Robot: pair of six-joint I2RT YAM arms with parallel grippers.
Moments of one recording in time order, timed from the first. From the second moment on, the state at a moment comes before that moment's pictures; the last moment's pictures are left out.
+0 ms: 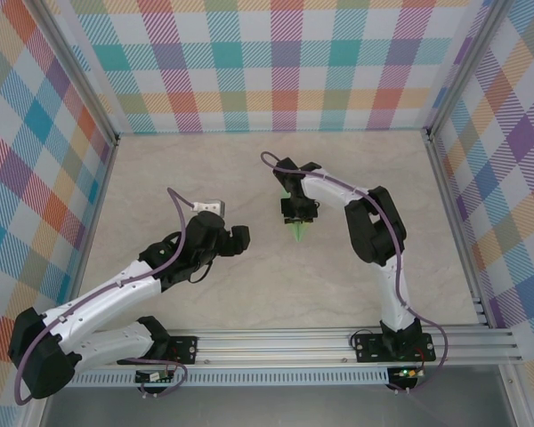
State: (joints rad) left arm -0.77 1.05 0.77 -0.45 -0.27 -0.63; right arm 0.60 2.18 1.71 -0.99 0.06 0.51
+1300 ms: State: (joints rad) left arm -0.28 1.08 0.41 0.15 -0.63 -0.26; right arm 0.13 1.33 0.43 0.27 0.21 0.13
